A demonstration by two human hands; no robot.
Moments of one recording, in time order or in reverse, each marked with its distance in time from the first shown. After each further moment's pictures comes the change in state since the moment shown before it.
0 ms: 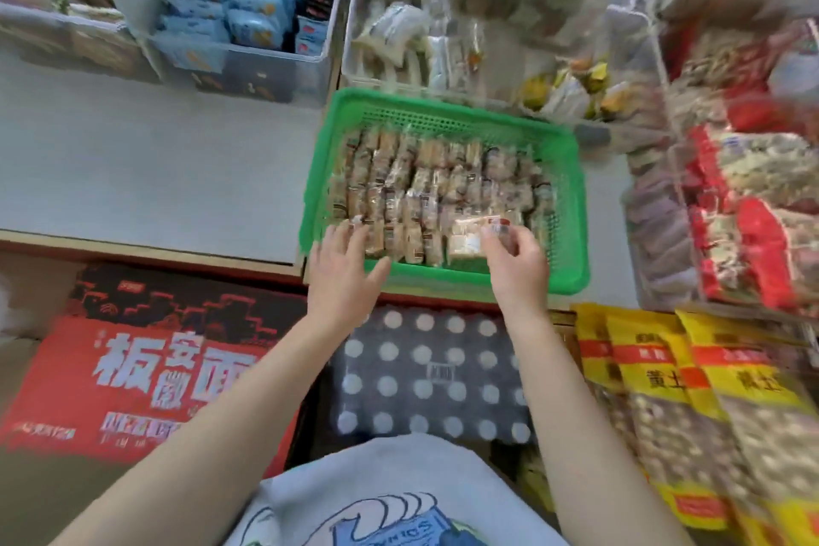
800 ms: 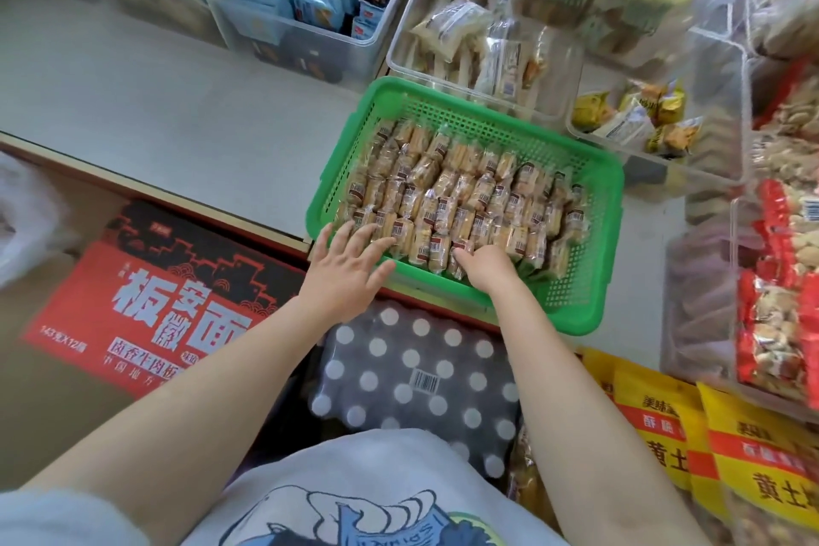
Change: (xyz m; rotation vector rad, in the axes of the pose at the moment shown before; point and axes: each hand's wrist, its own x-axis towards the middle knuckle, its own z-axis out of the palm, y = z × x) left_hand 0.003 0.002 0.029 0.321 -0.091 -0.004; right_hand 0.101 0.033 0.036 -0.796 -0.585 0.060
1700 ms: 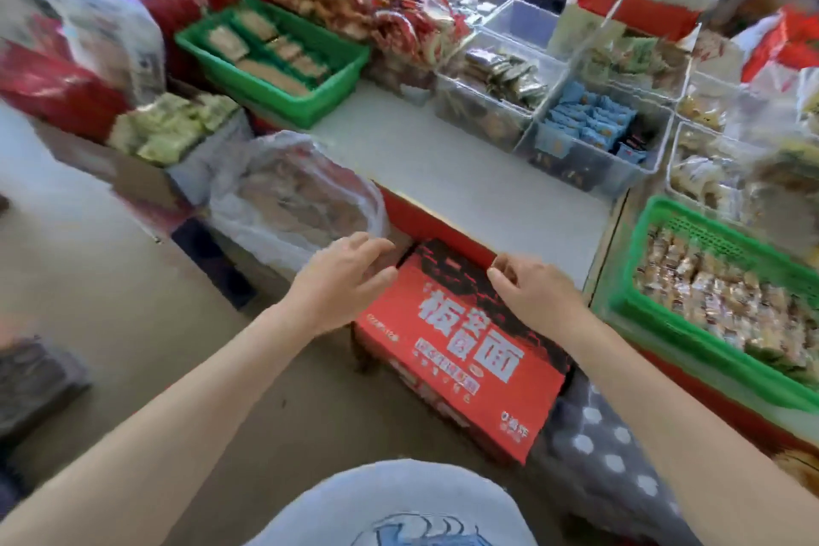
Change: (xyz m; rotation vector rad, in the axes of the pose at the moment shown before) left_hand -0.341 -0.427 -0.139 -0.334 0.366 -0.075; right_hand -0.291 -0.335 0.243 -0.396 0.332 -0.747
